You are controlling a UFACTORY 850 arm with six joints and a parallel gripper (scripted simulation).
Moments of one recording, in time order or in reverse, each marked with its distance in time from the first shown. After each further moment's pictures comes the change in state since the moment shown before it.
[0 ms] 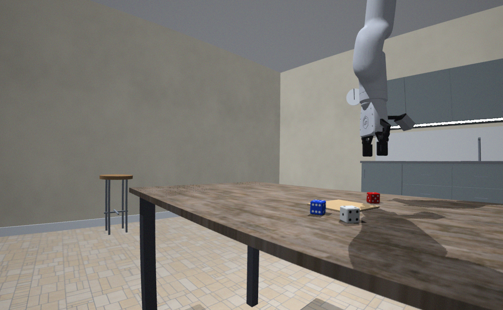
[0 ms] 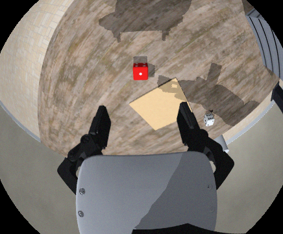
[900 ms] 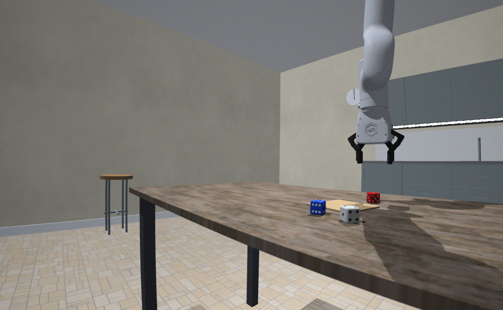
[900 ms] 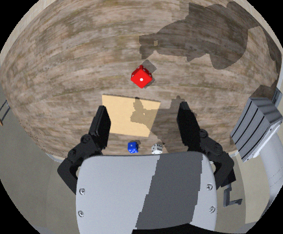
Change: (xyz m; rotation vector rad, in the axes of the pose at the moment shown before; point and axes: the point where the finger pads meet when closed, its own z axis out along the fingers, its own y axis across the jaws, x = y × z) arm 0.001 -0.001 0.024 0.020 0.017 -0.785
